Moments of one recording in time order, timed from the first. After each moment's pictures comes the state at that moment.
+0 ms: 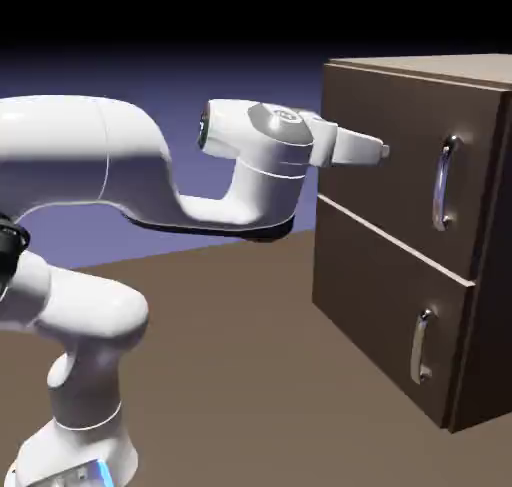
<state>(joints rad) 0.83 -0.90 -0.90 -2.42 -2.14 2.89 2.24</state>
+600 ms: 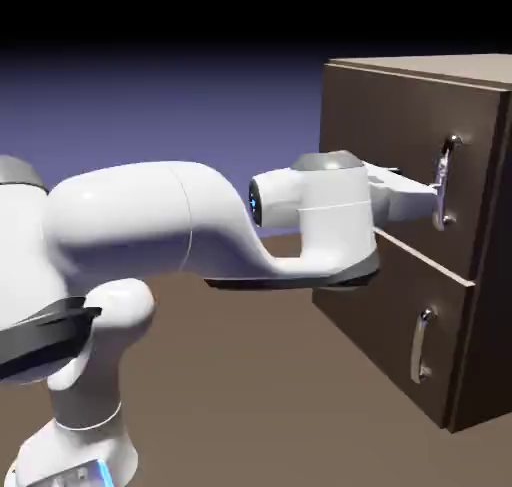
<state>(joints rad) 1.12 -1.01 -1.21 -2.28 -2.89 2.84 2.76</state>
